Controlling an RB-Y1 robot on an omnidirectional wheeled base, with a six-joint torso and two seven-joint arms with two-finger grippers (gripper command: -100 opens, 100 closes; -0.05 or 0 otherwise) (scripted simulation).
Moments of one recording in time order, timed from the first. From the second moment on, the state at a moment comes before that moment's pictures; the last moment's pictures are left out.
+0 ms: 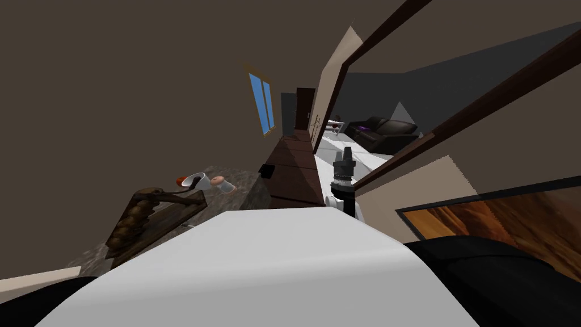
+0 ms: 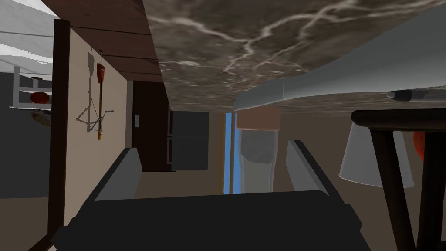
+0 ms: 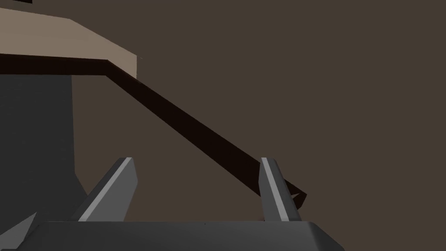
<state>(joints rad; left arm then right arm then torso) 1.36 0.59 0.11 -2.00 -0.20 -0.45 -0.76 0.49 -0.01 -0.06 -2.27 0.09 -0.52 0.07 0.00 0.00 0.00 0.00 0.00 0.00</state>
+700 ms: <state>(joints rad) 1.49 0.71 0.09 -1.94 -0.19 -0.45 -0.84 0.49 -0.01 -0.06 -2.27 0.09 -0.52 0.07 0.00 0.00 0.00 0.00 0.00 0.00</state>
